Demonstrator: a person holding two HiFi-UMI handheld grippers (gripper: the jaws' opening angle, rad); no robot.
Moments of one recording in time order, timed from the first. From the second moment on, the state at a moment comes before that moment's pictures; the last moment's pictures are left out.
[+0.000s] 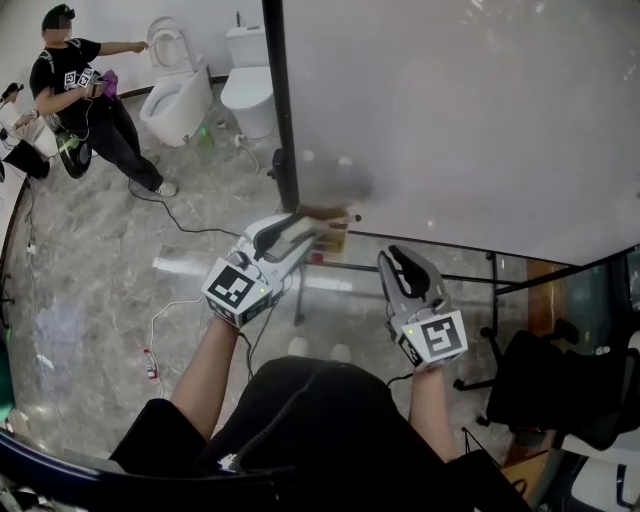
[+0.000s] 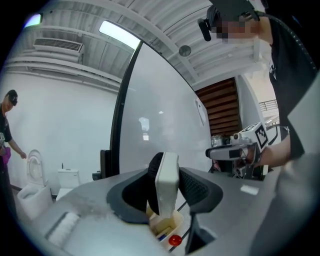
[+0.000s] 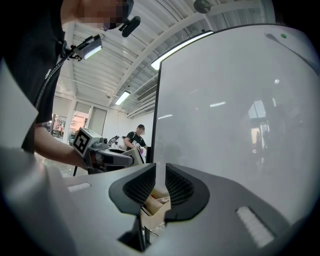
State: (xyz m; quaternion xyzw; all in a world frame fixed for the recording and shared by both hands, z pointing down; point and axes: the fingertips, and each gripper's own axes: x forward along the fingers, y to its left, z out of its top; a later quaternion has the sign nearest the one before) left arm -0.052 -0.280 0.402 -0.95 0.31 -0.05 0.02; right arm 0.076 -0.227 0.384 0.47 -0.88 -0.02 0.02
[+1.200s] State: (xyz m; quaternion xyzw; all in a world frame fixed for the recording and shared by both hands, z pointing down) left arm 0.018 -0.287 0.511 -0.94 0.14 -0.28 0.12; right arm 0.123 -0.220 0.399 0.56 -0.83 0.00 0.03
